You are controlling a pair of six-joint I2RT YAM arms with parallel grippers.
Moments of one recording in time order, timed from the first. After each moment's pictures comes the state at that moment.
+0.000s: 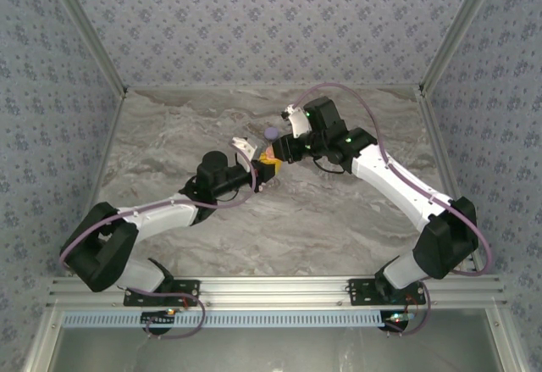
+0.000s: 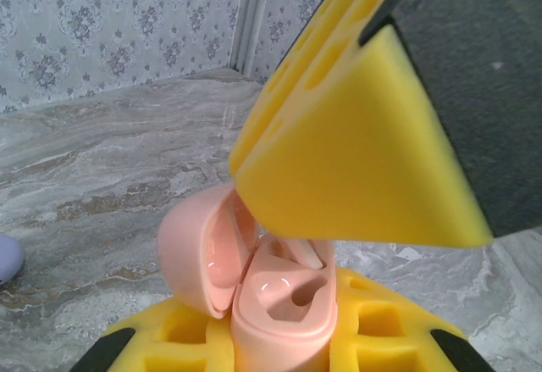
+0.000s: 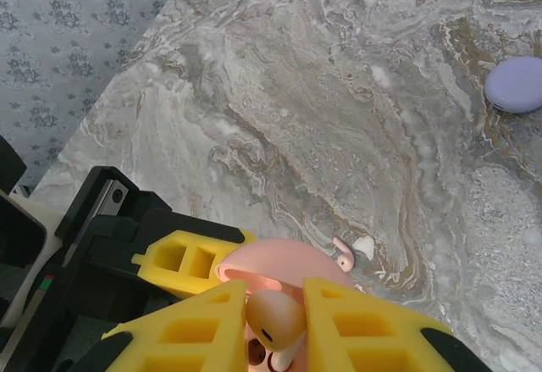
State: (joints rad) left arm -0.70 1.41 0.63 0.65 0.33 -0.22; right arm 0.60 1.49 1.33 -0.53 -0.38 0.25
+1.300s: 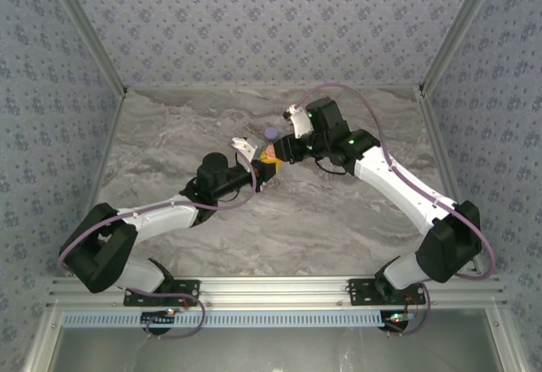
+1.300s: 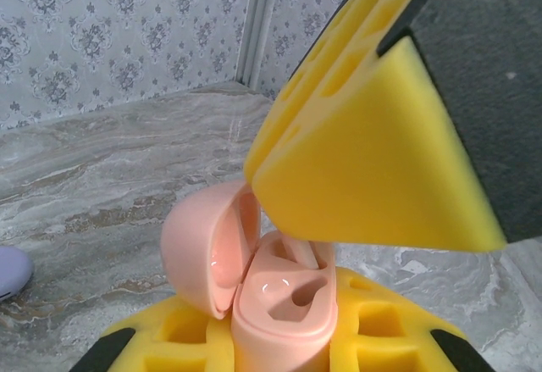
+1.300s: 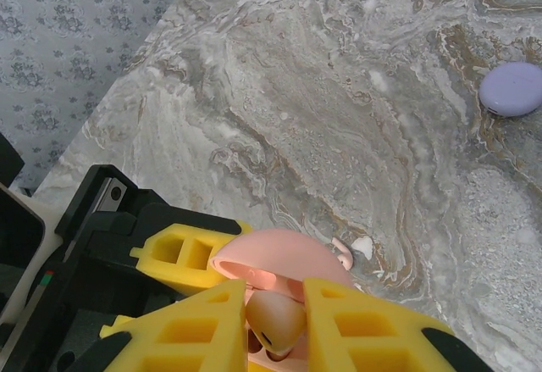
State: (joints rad) left arm -0.72 1.40 0.63 0.68 0.28 -0.23; right arm 0.60 1.47 1.32 -0.53 -0.37 0.25
